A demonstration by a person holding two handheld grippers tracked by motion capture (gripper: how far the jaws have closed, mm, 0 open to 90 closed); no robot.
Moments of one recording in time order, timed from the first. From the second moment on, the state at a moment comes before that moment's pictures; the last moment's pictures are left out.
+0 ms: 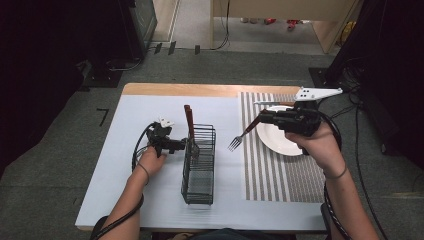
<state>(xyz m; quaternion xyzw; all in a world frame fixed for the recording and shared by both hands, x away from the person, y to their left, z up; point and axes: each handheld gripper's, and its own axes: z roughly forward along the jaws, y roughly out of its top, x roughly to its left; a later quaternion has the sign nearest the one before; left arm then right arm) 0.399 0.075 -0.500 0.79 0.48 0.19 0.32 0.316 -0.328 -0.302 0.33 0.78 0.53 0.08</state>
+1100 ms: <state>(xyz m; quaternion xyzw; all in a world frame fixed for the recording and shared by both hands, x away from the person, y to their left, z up) 0.399 0.075 -0.499 0.79 0.48 0.19 0.32 0.294 -0.346 -0.356 0.38 0.79 0.48 0.08</state>
